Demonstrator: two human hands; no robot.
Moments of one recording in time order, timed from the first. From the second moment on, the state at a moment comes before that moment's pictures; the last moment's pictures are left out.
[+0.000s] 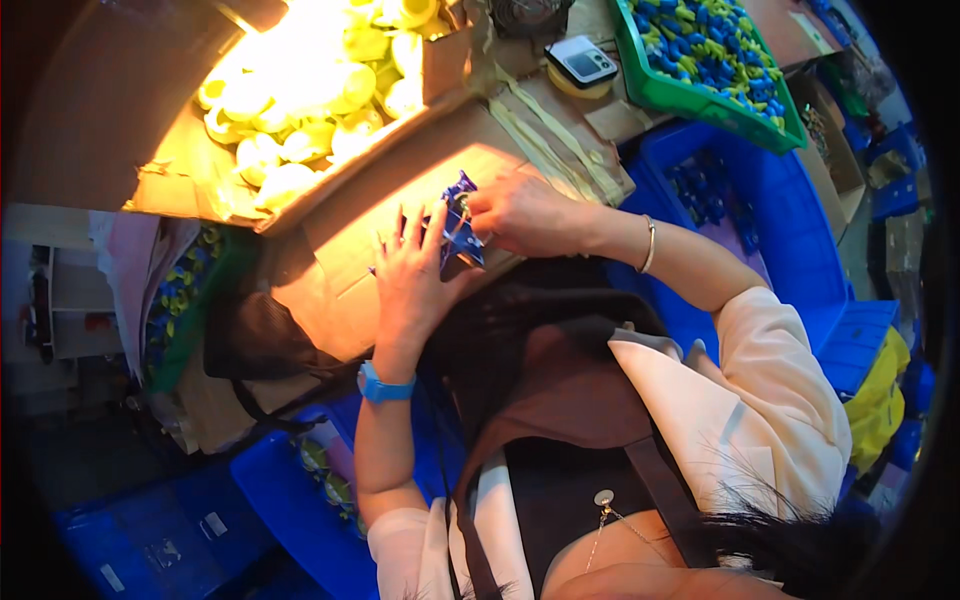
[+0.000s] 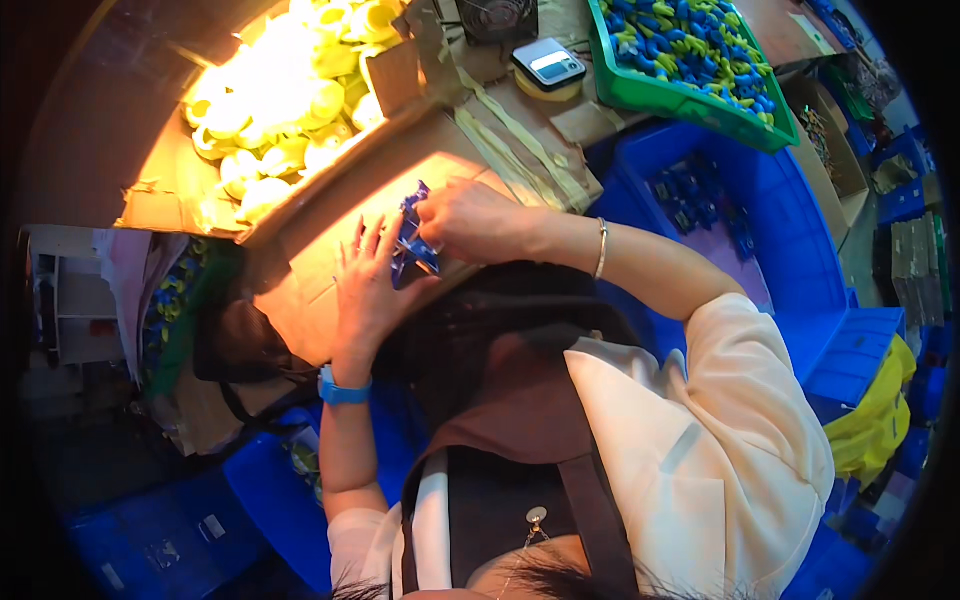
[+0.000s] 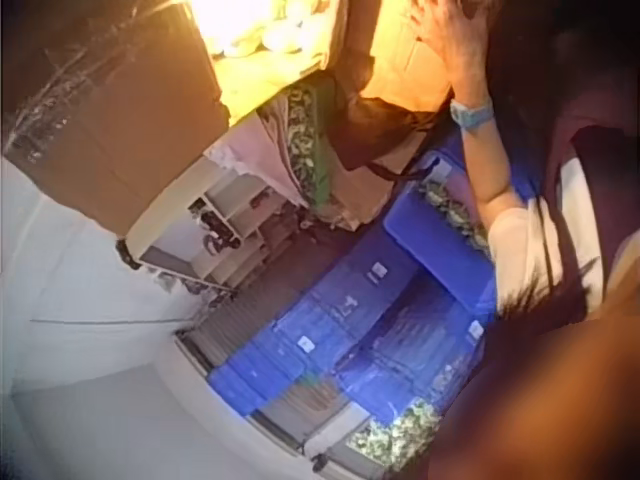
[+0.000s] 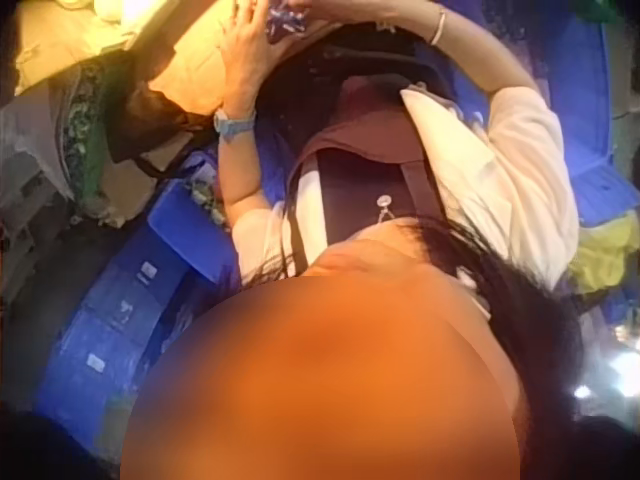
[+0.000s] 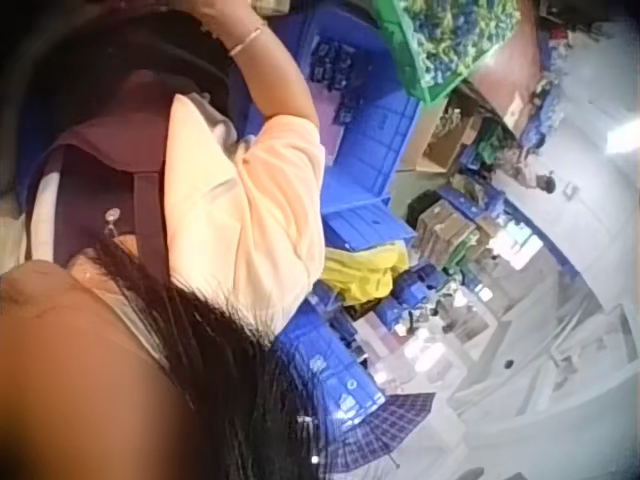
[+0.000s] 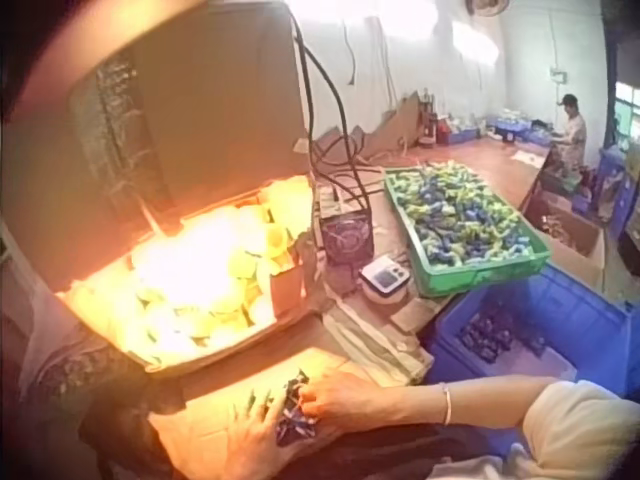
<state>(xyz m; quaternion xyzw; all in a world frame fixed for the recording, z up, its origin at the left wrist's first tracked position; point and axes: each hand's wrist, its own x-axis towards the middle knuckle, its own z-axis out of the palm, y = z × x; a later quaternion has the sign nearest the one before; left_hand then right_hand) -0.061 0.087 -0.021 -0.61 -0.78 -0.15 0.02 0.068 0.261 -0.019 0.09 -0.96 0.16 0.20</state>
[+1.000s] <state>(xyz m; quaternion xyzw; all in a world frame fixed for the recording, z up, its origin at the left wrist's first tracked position) -0.067 0.066 -0.010 -0.56 -0.82 -0.12 0.00 0.069 0.265 -0.005 0.08 -0.91 0.27 0.31</state>
